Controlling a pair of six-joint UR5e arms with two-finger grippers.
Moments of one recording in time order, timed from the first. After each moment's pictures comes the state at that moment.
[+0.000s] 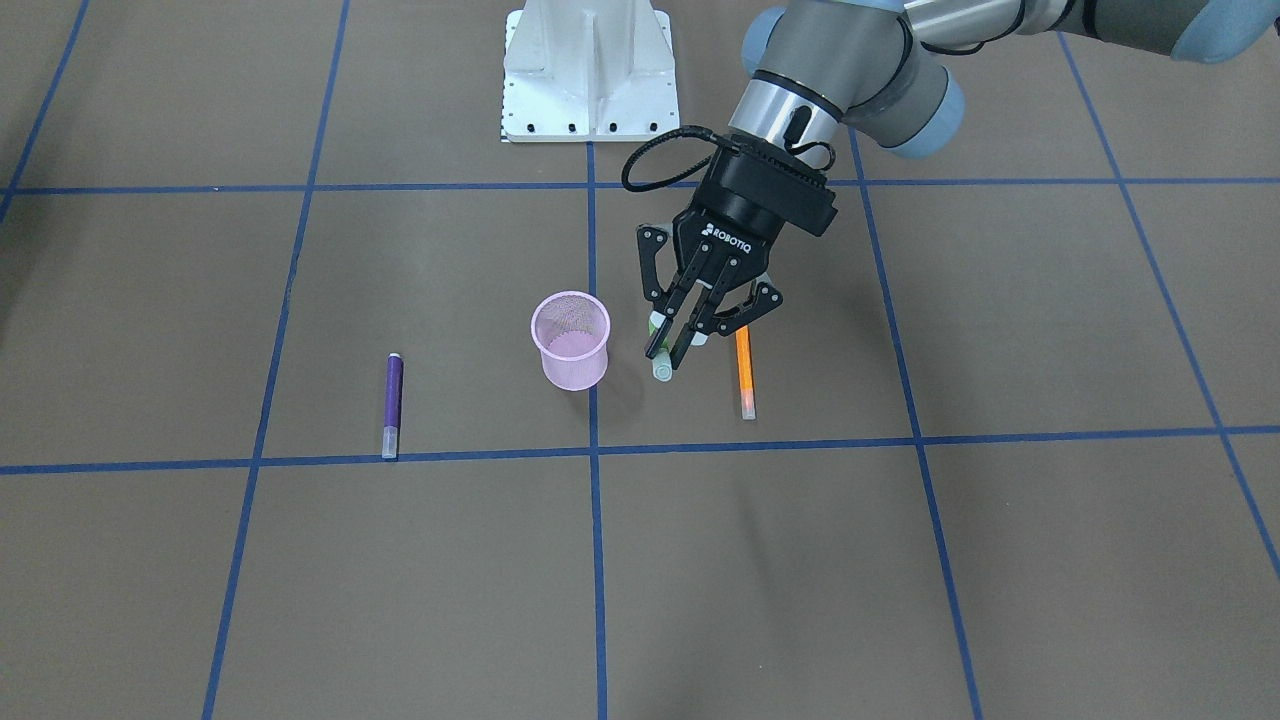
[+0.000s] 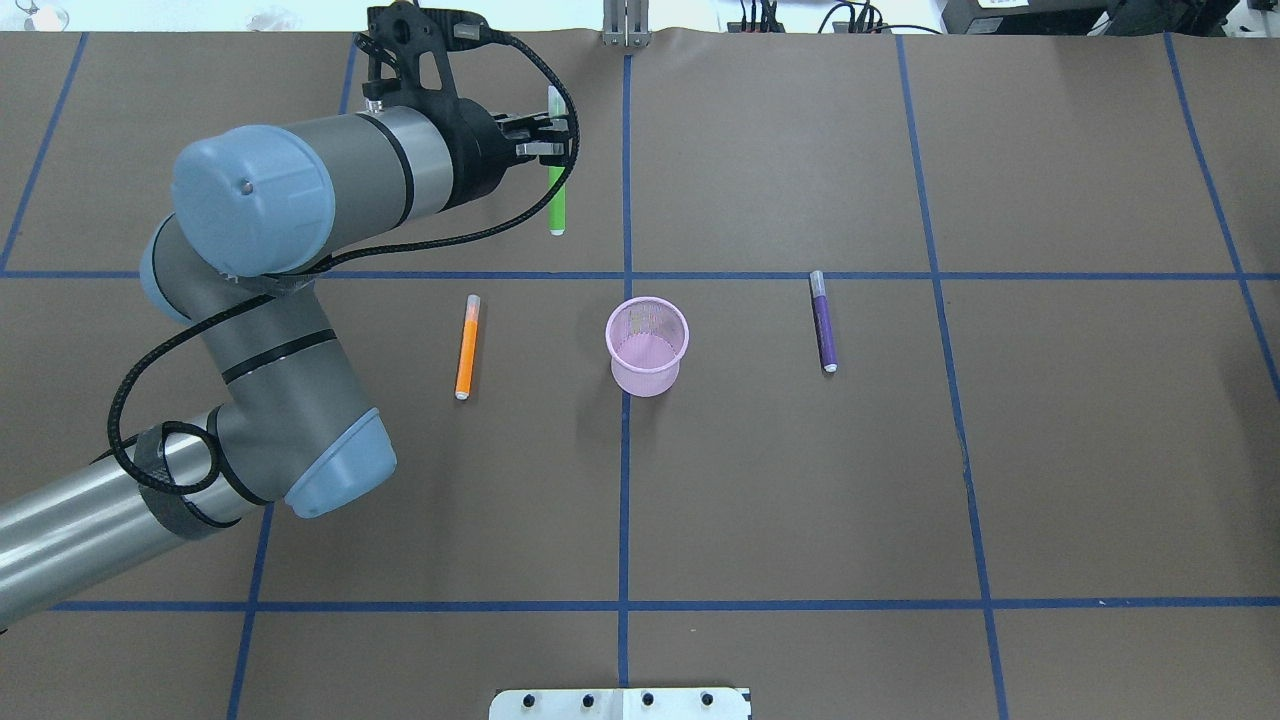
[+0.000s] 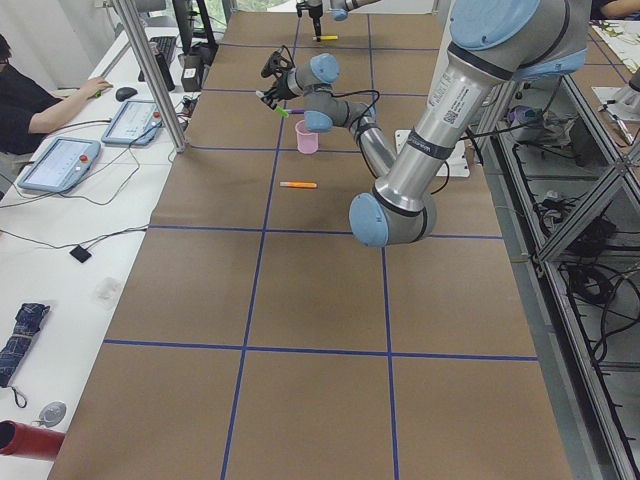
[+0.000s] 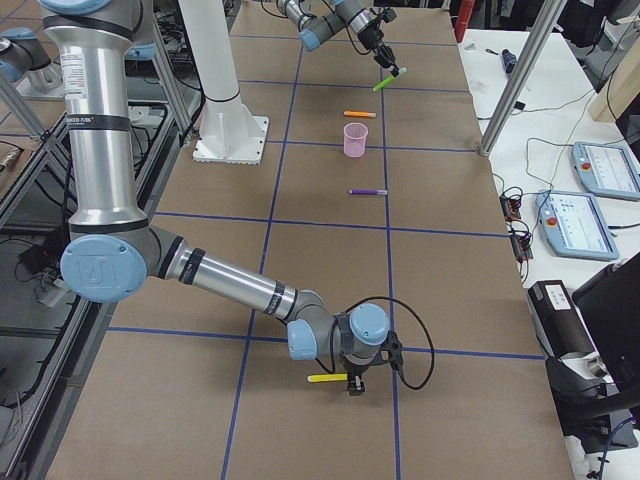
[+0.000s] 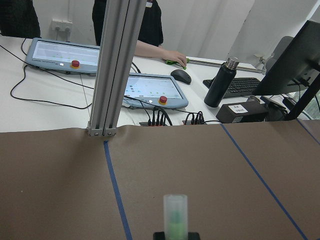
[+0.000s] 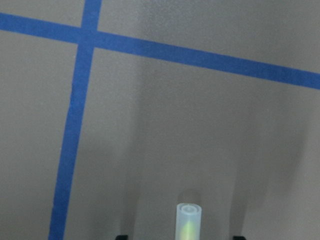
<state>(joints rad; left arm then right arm) -0.66 -2.20 -1.72 -2.27 -1.48 -1.00 1.37 -1.53 1.12 -1.06 2.27 0.05</state>
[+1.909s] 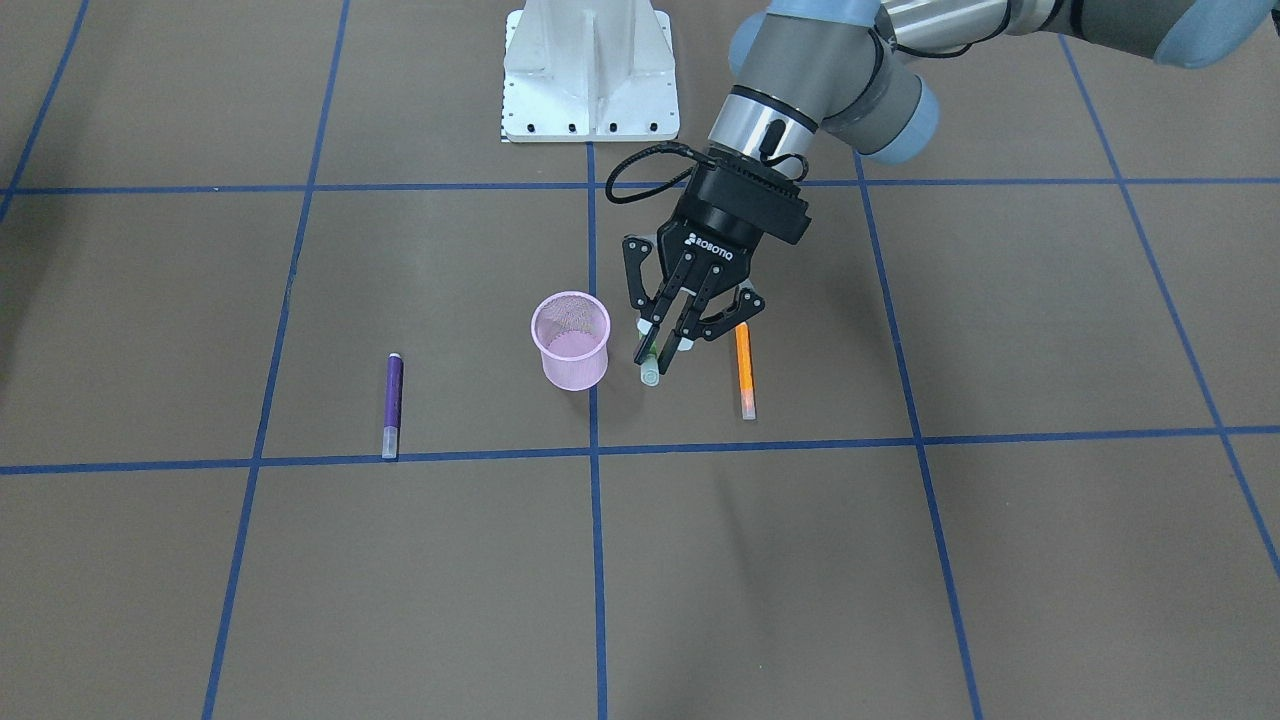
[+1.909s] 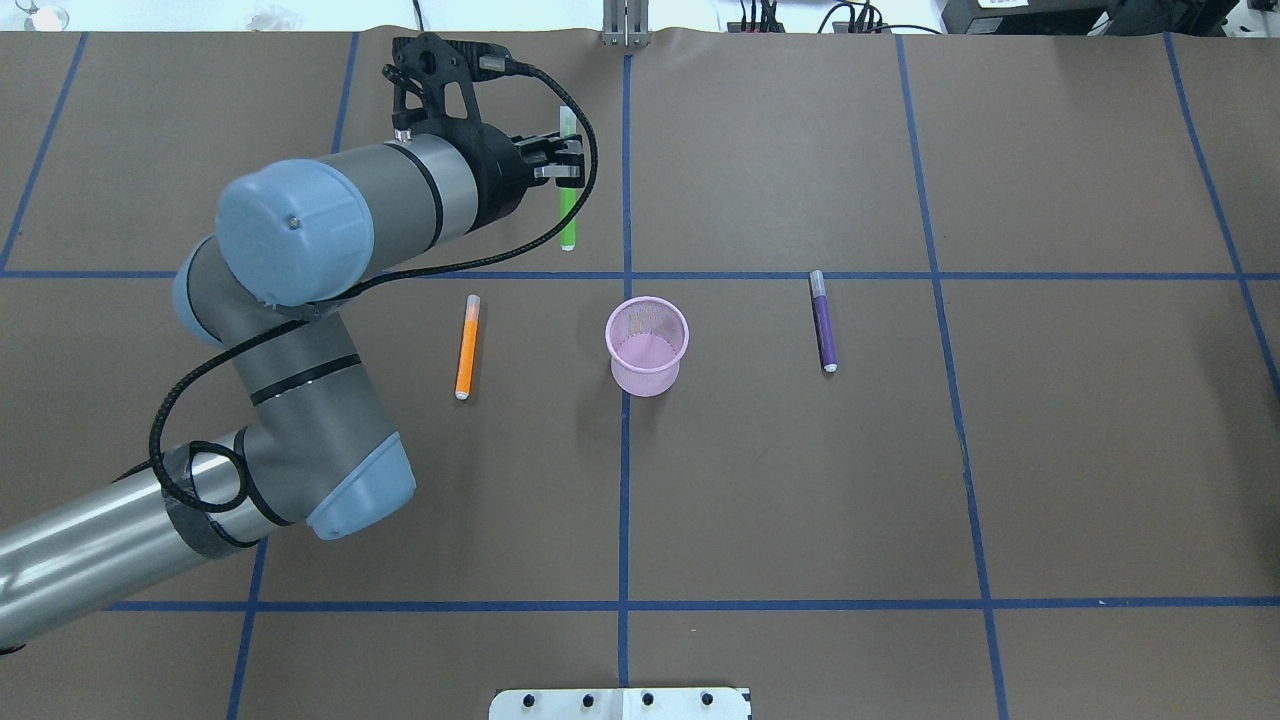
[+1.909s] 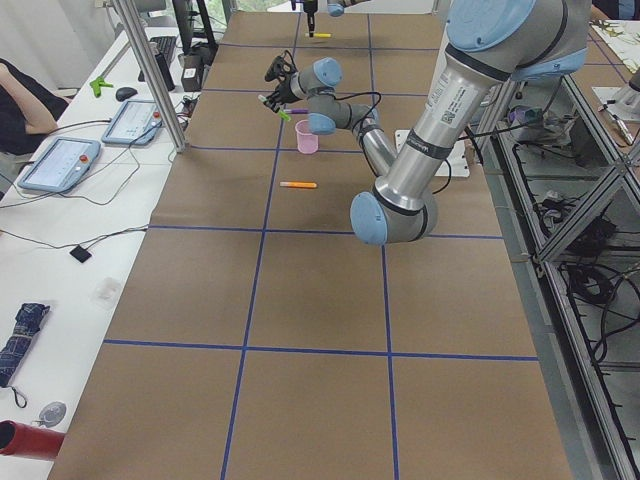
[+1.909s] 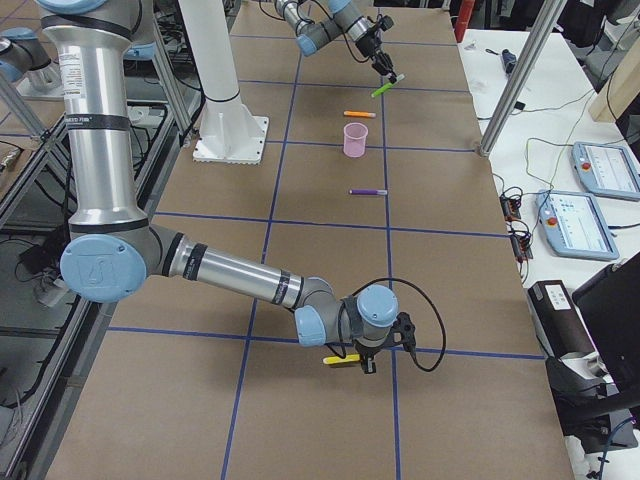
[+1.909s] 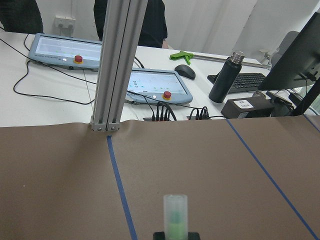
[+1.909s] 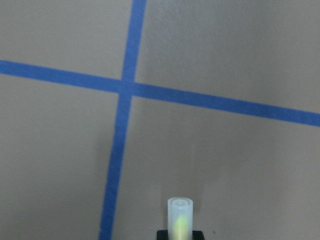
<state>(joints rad) -0.59 -2.21 -1.69 -2.27 -1.39 -1.00 1.41 -1.52 1.21 -1.07 2.34 0.11</state>
